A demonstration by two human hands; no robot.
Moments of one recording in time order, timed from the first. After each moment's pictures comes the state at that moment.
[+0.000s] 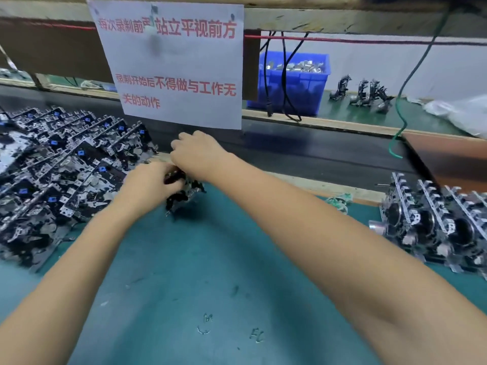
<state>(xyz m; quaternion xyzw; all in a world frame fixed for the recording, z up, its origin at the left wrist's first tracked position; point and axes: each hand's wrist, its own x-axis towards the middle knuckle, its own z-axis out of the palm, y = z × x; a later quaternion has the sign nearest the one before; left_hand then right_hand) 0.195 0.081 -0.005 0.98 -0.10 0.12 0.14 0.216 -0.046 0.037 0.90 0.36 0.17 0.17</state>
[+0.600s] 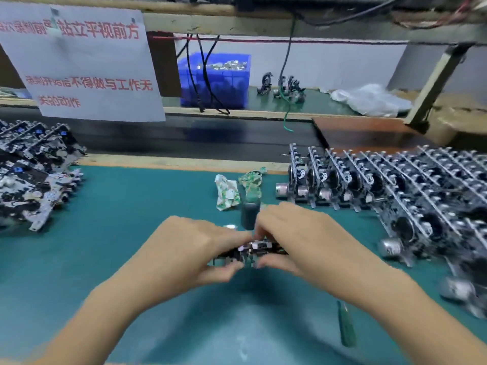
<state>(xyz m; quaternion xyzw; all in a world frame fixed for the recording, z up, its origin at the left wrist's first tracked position) 0.006 -0.037 0.009 0.78 -0.59 0.16 0.14 -0.073 -0.230 0.038 0.98 0.20 0.09 -0.04</state>
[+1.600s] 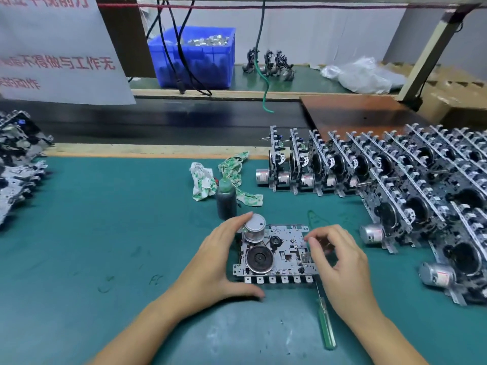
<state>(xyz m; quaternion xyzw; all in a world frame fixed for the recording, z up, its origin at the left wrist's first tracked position) -0.003 -0.100 -0.084 0.80 -0.43 -0.10 0.41 -0.110 -0.298 -0.083 0.87 -0.12 0.30 -0.36</state>
